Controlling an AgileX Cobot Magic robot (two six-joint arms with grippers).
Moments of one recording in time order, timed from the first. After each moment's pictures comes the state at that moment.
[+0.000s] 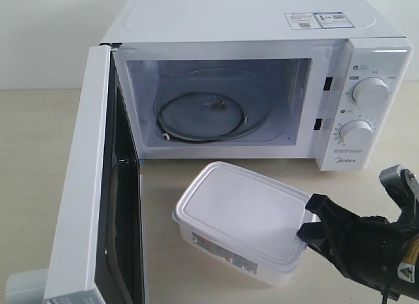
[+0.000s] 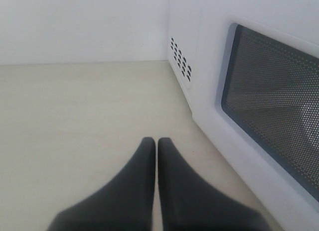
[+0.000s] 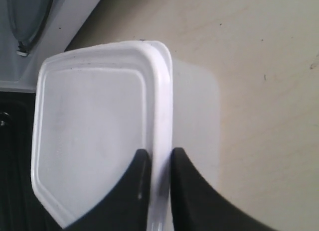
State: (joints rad) left arm -0.01 0.00 0.00 -0.09 0.29 0.05; right arm 0.37 1.54 -0.18 -0.22 -0.64 1.25
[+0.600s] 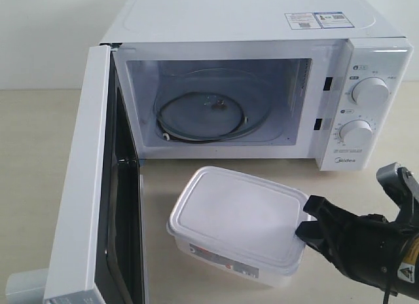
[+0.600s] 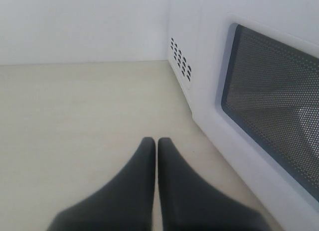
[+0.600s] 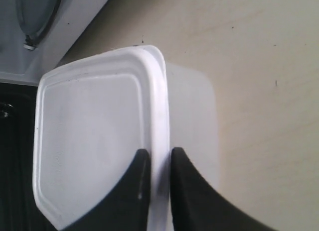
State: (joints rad) left arm -0.01 0.00 0.00 -0.09 0.29 0.05; right arm 0.37 1.54 -0.18 -0.23 -0.66 1.22
